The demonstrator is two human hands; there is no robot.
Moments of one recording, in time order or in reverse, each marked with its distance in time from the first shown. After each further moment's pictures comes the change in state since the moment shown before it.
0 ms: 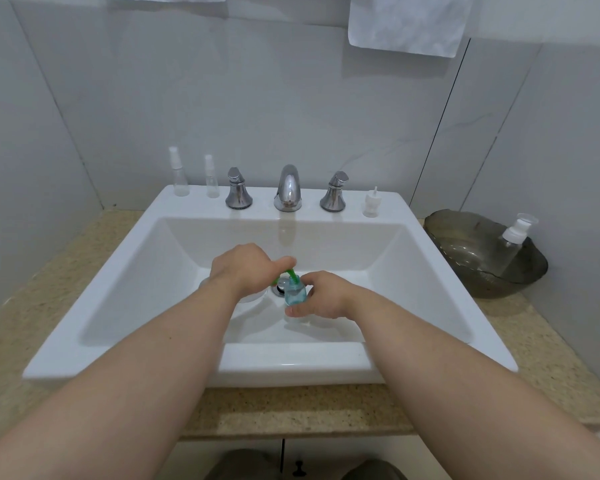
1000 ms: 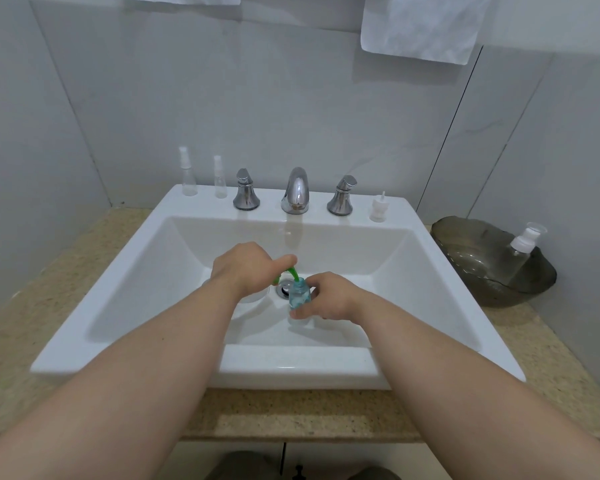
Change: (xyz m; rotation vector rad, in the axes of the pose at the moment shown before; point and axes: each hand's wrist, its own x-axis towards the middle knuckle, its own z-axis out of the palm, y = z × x) left_hand 0.003 -0.008 -0.003 -0.066 0.034 -0.014; right_hand 0.001 -0.002 0.001 0.064 0.030 -0.036
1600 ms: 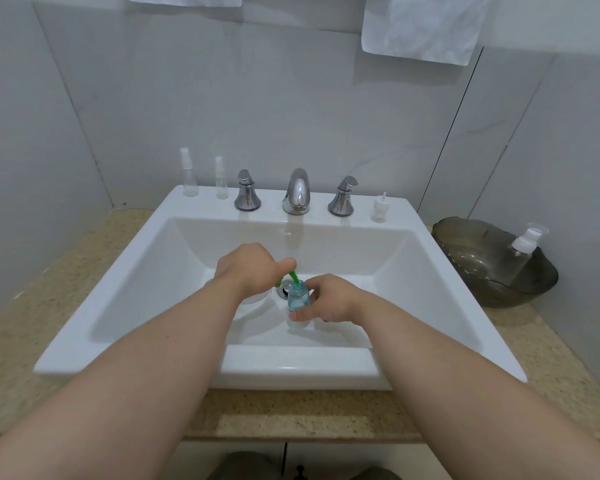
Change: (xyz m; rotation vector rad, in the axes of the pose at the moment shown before) left_hand -0.003 0.004 -0.002 0.022 -0.011 0.002; right_hand 0.003 0.002 0.000 0.008 -0.029 -0.009
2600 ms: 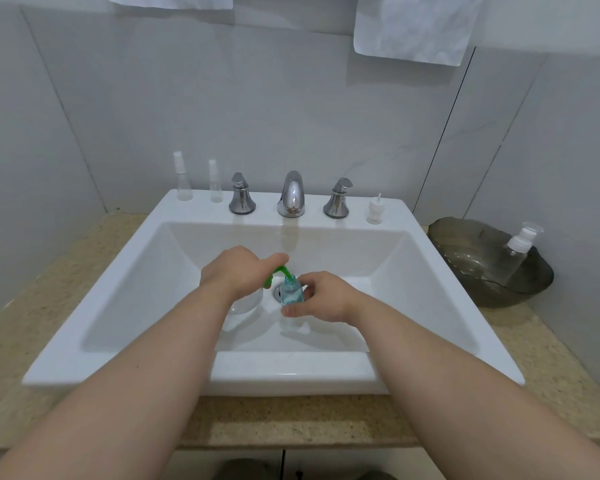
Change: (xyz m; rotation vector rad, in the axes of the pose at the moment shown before) left_hand -0.002 -0.008 -0.007 -0.141 -0.002 -0.063; right_hand -0.001 -0.004 0.000 0.033 0.065 -0.058
